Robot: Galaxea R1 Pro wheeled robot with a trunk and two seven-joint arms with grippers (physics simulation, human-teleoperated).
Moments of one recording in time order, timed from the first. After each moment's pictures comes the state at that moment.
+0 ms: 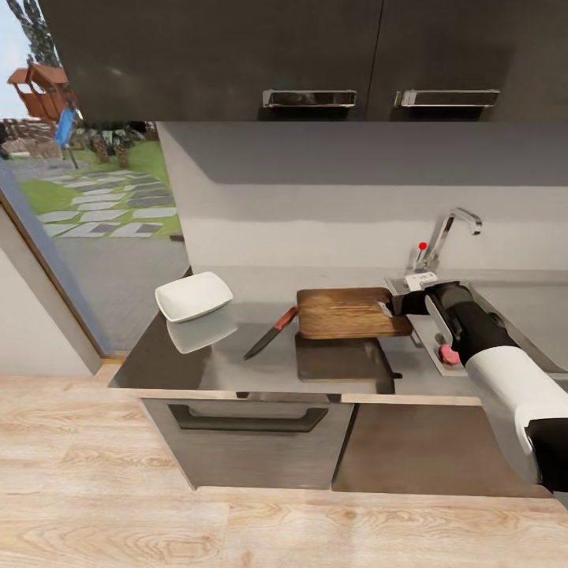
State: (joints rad) left arm -0.01 0.06 0.01 -0.25 0.02 -0.35 0.00; right arm -1.19 -0.23 0.16 -0.69 0.01 0.73 0.24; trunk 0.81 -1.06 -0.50
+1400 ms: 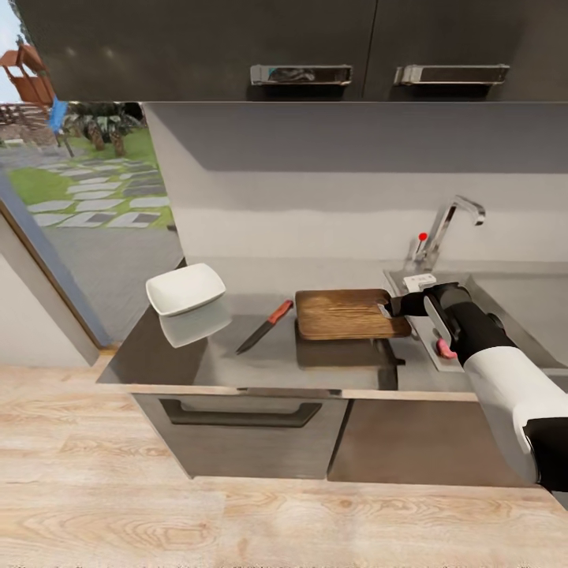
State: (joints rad) left arm -0.01 0.06 0.01 -0.24 0.02 -0.35 0.00; right arm -1.20 -0.22 0.16 -0.68 0.00 0.73 0.24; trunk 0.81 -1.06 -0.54
